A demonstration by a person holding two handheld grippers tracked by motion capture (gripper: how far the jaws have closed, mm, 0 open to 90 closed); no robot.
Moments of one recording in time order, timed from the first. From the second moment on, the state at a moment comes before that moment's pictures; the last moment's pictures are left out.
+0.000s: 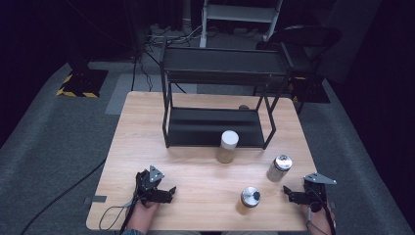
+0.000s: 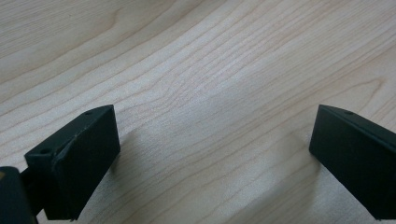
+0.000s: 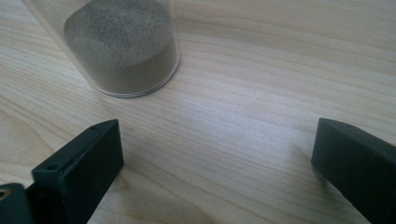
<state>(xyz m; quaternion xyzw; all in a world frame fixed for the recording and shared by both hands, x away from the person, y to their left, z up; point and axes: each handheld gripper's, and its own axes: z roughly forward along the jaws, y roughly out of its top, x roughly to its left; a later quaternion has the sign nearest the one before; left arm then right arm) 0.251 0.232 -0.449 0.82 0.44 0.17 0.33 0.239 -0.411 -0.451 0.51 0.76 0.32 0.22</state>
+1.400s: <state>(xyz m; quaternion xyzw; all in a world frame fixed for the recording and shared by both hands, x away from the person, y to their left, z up) 0.260 0.208 -0.367 0.81 0.41 0.18 0.38 0.239 -0.412 -0.451 0.51 0.76 0.32 0.22</state>
